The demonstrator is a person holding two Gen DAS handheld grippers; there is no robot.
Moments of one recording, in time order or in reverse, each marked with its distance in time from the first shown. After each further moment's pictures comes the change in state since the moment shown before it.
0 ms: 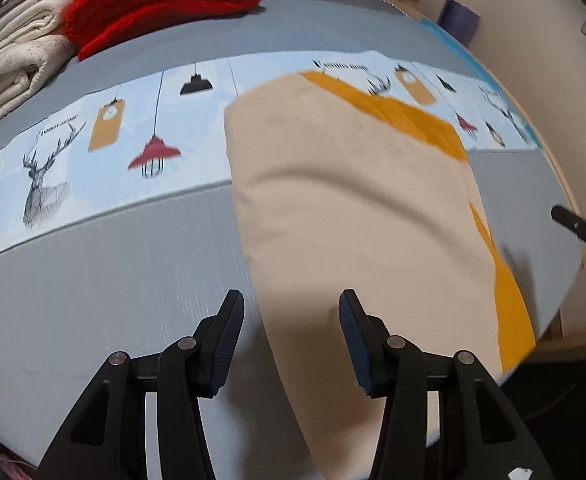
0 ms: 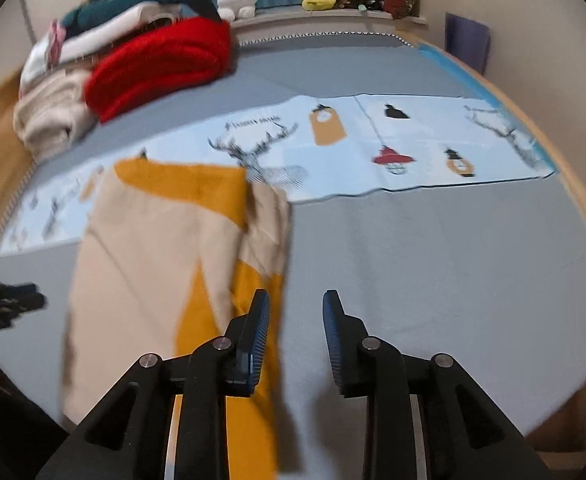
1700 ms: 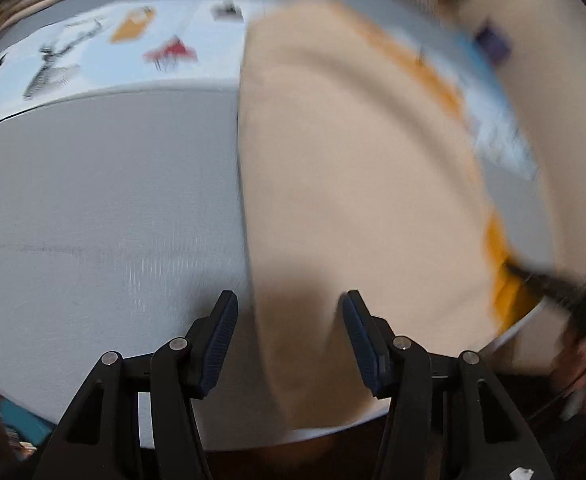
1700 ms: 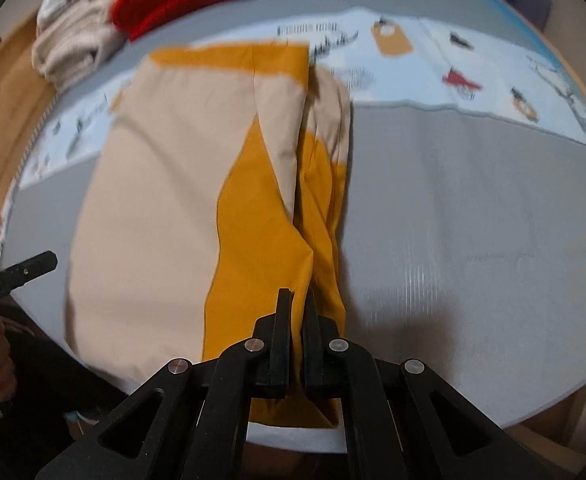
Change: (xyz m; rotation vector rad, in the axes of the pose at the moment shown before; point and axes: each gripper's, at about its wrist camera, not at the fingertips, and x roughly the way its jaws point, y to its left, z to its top) left arm 0.010 -0.009 -0.084 -0.198 0.145 -0.064; right arm 0.037 0.049 -0.047 -0.117 0.340 0.074
